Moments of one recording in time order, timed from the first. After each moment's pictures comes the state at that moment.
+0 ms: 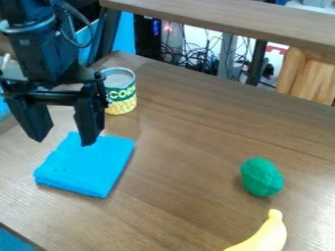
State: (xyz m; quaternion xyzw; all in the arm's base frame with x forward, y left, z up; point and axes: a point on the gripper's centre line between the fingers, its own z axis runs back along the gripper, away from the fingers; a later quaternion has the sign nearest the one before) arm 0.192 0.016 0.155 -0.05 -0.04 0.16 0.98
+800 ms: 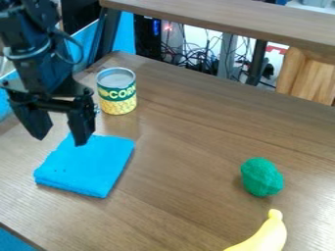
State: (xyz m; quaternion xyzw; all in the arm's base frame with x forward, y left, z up) arm 0.217 0.056 0.120 -0.03 -0.08 0.13 0.99
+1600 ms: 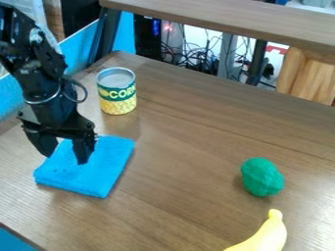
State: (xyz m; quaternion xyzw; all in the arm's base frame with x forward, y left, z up) arm 0.244 0.089 0.056 0.00 -0.11 0.14 0.98
